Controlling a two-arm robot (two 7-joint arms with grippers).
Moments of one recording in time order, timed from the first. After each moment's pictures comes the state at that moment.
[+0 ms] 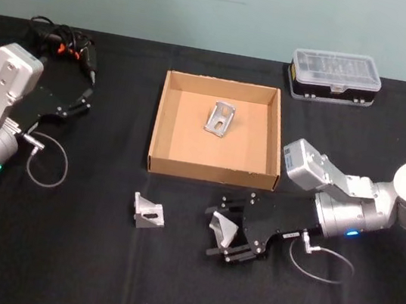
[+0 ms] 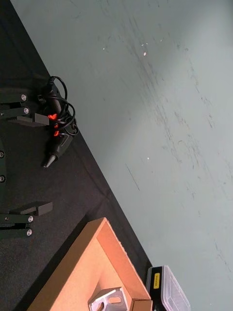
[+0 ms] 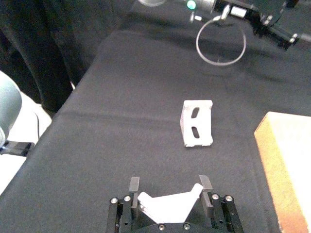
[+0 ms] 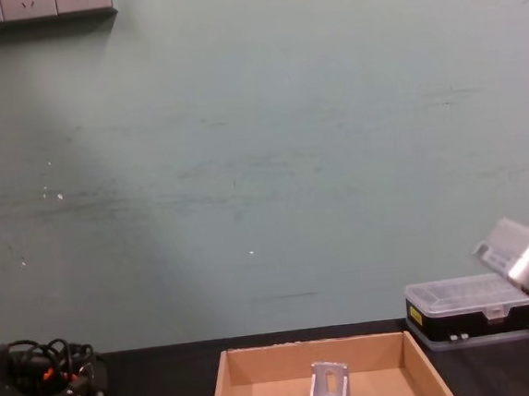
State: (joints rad) left arm -0.20 0.60 0.45 -1.41 -0.25 -0.12 0.03; right arm 0.68 0.52 -0.90 -1.08 0.34 -0.21 1.16
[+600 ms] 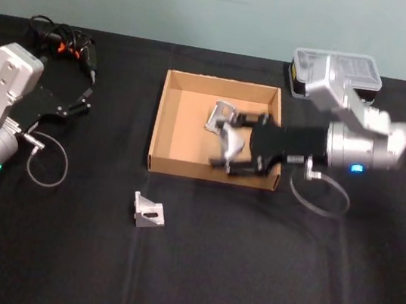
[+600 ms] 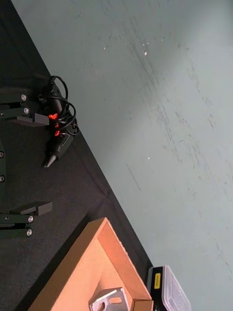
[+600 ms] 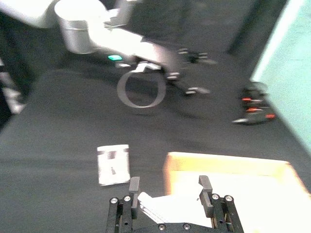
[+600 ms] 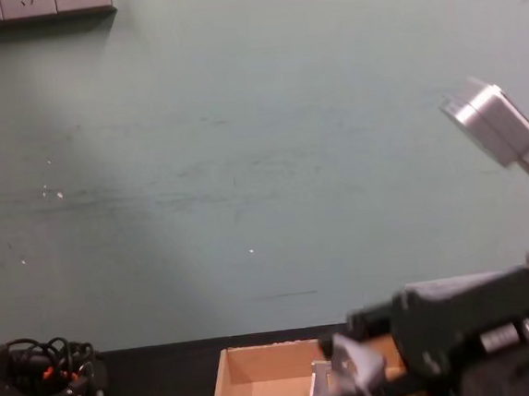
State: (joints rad) left arm -0.20 0.60 0.45 -1.41 -0.25 -0.12 0.03; right arm 0.77 0.48 -0.81 -1.05 0.38 -0.19 1.06
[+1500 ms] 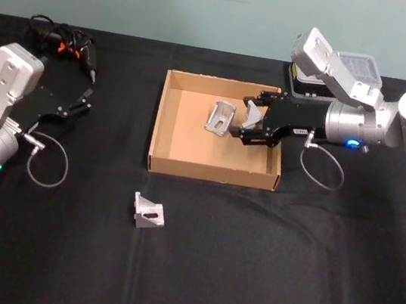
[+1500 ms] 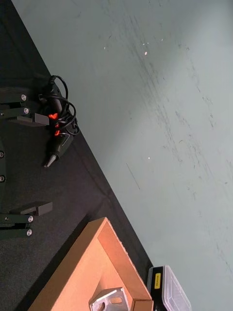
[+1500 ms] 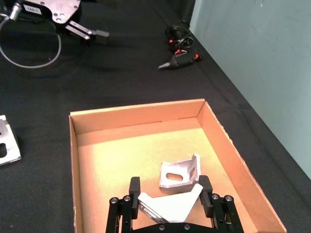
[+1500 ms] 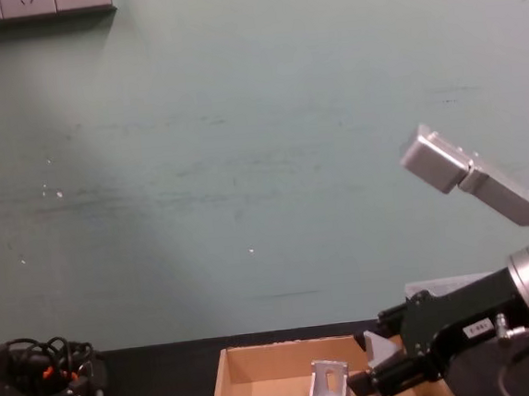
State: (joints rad) left arm -0.20 0.60 0.45 -1.41 -0.25 -0.12 0.03; right arm 0.90 0.33 -0.79 -0.73 0.23 -0.10 0.91
